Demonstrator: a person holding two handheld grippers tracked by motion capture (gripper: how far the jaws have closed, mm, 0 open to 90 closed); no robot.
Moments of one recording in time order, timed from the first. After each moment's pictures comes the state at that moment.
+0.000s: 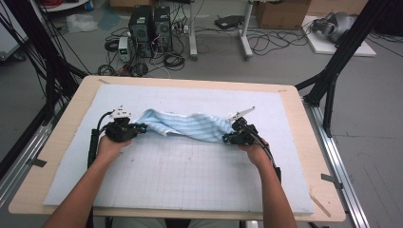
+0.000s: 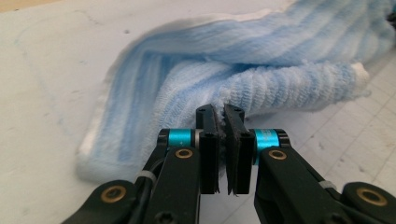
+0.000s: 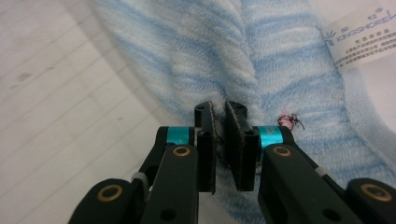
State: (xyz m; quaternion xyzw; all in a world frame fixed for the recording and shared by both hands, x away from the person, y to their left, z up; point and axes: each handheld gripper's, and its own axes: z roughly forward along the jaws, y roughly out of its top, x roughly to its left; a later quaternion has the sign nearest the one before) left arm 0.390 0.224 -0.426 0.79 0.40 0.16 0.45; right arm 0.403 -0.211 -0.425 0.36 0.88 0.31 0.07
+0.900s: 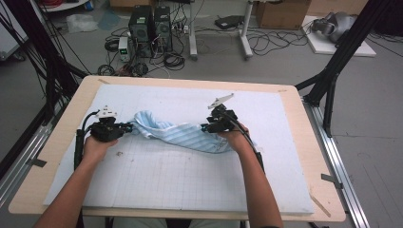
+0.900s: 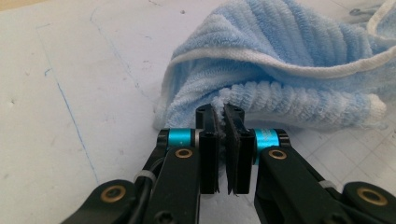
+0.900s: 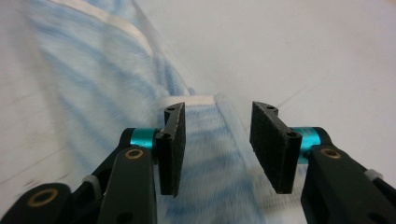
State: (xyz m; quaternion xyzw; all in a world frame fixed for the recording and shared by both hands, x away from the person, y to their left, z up) left arm 0.387 0.259 -0.426 0.78 0.42 0.19 0.42; right arm 0.441 -0.143 -0.405 0.29 0.89 0.34 0.11
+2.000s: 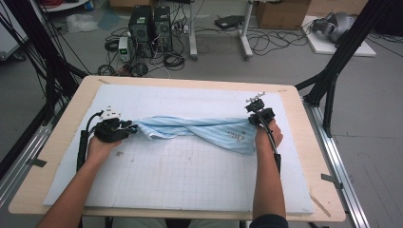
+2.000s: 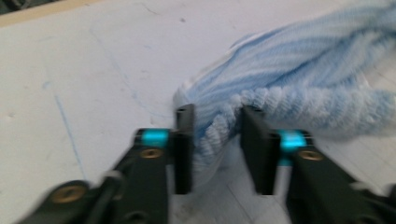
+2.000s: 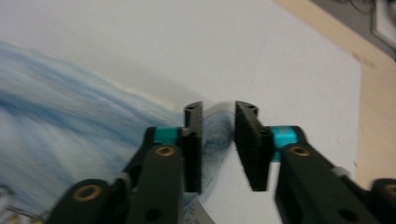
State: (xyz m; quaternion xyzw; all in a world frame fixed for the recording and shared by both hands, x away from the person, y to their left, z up) left arm 0.388 0.250 -0.429 0.77 0.42 0.23 0.43; right arm 0.451 -0.247 -0.402 0.48 0.80 0.17 0.31
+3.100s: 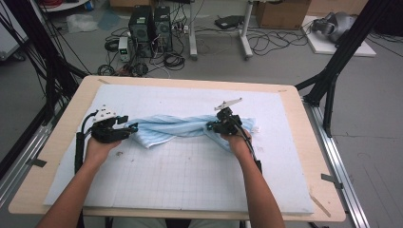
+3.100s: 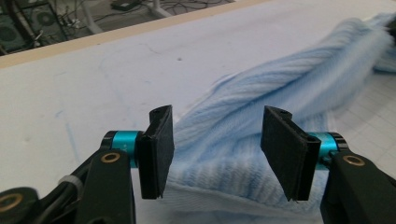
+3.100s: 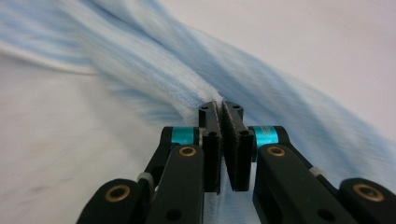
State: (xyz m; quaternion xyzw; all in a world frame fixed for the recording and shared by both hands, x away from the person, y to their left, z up) left arm 0.373 0.242 -0.415 0.76 0.39 0.23 0.47; right arm 0.429 -0.164 -0.411 0.37 0.85 0.37 0.11
